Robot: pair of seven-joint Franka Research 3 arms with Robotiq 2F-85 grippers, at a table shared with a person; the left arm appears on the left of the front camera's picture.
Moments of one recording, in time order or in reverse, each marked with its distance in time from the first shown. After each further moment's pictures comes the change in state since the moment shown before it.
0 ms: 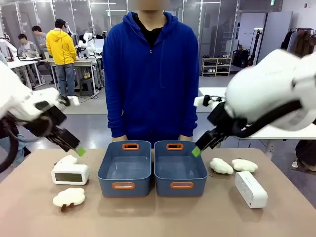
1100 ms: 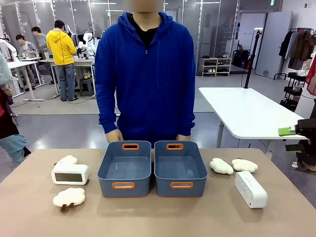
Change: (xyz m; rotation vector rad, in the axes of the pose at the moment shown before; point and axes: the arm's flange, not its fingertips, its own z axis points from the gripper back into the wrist) left arm -0.248 0.157 0.157 -0.213 -0.780 0.690; right arm -0.212 -0.149 0.120 0.339 -0.546 -0.669
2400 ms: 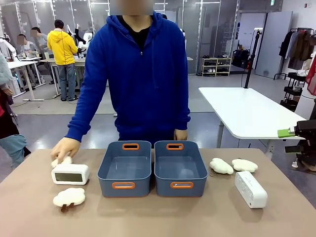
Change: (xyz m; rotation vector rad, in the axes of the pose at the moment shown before) left arm -0.002 0.000 0.000 0.019 0.008 0.000; right arm -0.001 0.007 -0.008 0.005 0.033 0.014
